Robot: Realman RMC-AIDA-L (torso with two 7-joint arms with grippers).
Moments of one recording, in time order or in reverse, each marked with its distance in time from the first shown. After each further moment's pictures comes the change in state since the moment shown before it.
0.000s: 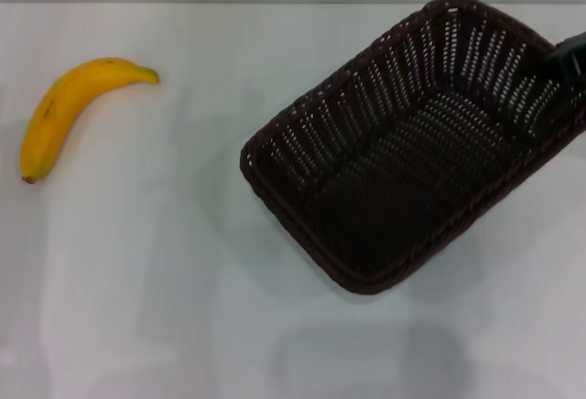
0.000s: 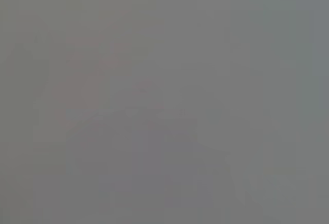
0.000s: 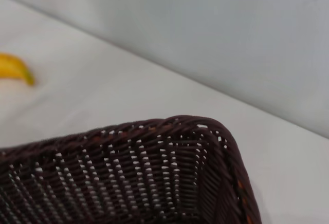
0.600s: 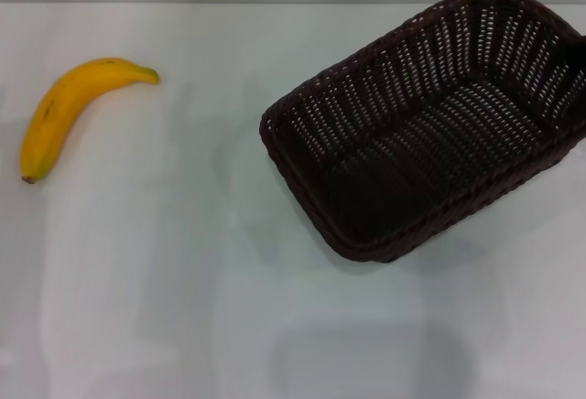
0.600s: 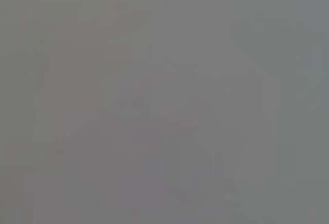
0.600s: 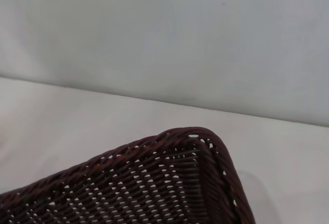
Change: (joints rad) left arm 0.000 0.002 -0.004 0.001 0.010 -0.002 -0.028; right arm -0.068 0.003 0.020 -0.089 0.005 0.000 0.254
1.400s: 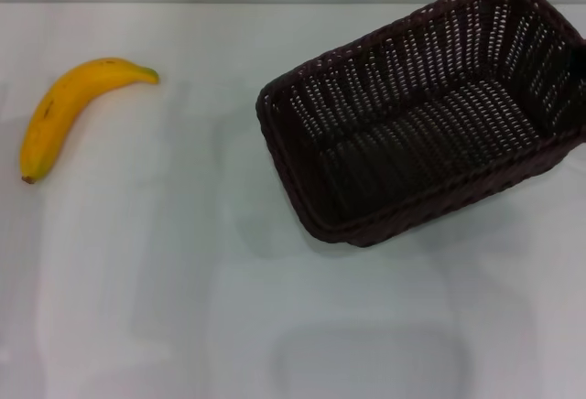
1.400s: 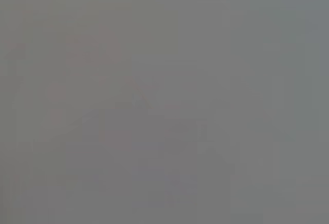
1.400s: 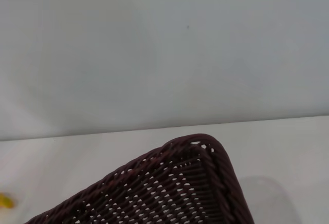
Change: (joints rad) left arm -0.007 0.000 -0.021 -0.013 0.014 -0.029 -0.023; right arm -0.181 0.007 -0.096 -0.076 0.174 0.142 0.143
